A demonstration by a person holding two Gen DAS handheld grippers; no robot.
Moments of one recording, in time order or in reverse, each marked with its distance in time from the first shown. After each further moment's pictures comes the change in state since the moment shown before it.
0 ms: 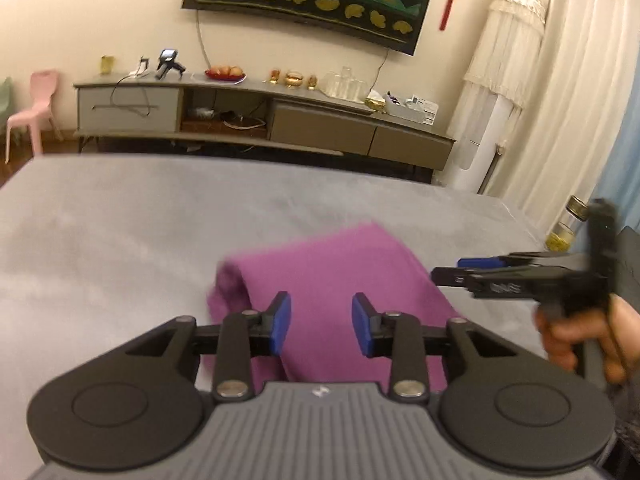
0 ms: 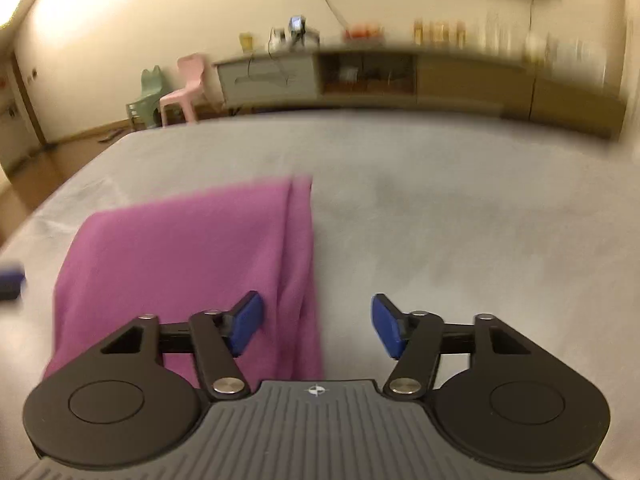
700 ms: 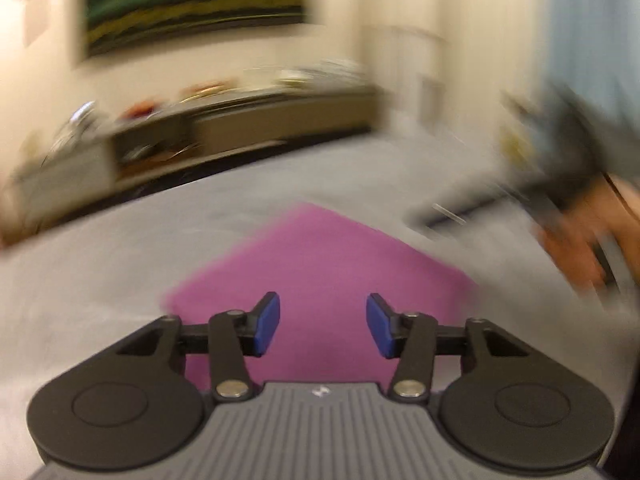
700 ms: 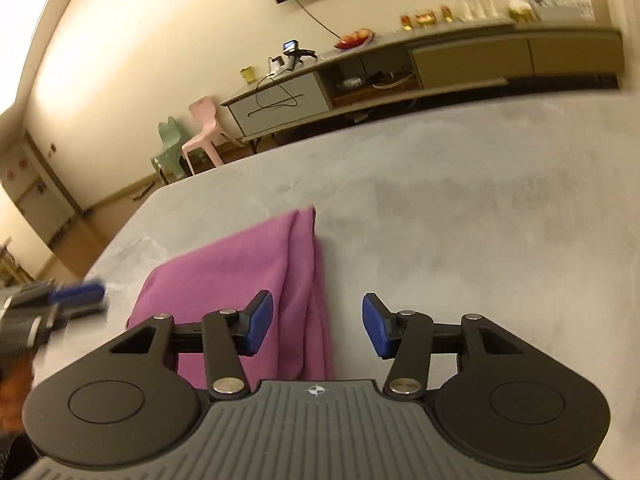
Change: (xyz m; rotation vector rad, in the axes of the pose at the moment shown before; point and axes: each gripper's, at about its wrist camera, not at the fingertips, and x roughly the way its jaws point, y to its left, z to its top) left arm 0.010 -0.074 -0.037 0.448 0.051 -0.073; right arm -0.034 -0.035 -0.007 0.287 -0.002 0.185
